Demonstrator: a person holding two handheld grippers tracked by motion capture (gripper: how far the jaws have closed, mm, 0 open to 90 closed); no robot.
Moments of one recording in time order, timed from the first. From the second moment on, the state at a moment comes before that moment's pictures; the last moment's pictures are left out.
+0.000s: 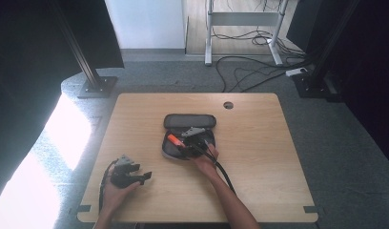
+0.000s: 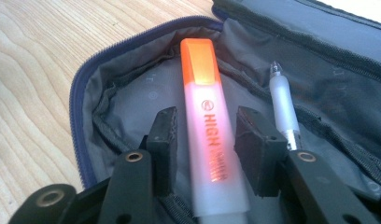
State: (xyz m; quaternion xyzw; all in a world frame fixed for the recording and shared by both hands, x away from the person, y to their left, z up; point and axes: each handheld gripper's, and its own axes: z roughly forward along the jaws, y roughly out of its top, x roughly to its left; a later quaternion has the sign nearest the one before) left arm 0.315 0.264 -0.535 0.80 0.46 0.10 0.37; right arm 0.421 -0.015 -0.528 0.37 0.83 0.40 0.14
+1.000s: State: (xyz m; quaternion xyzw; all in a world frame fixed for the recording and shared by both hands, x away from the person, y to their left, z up) left arm 0.318 0.259 -0.536 0.80 0.46 0.10 0.37; right arm 0.395 -0.051 -0.510 0.38 0.79 0.46 0.13
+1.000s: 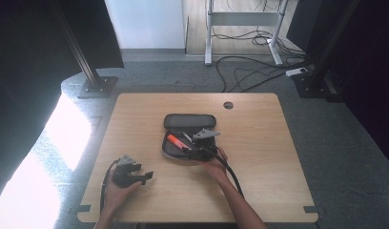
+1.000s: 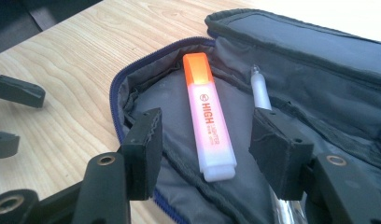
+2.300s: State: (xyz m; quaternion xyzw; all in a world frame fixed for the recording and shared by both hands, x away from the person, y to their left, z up) left arm 0.316 0.254 -0.537 0.81 0.45 0.10 0.37; right arm 0.313 -0.156 -0.516 0.42 0.77 0.46 0.15
